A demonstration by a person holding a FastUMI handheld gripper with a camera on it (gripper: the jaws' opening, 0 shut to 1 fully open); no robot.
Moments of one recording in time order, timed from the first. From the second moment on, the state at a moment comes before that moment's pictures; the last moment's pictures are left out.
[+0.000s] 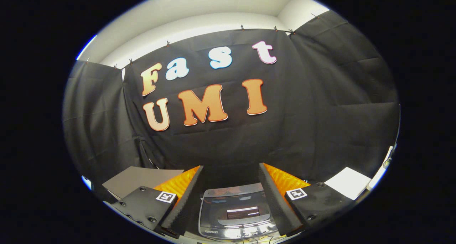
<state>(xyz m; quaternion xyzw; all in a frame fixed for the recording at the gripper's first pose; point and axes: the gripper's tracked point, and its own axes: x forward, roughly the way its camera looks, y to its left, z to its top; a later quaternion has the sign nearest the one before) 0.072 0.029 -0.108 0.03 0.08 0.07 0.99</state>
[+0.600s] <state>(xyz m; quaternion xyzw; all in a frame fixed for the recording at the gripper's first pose) 0.008 -0.070 -0.056 -0.01 0.05 0.07 1.00</state>
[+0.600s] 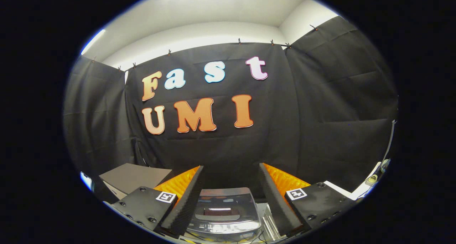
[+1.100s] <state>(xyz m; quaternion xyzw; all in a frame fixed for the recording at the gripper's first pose) -0.013 -0.122 -0.044 0.00 0.04 0.07 1.00</state>
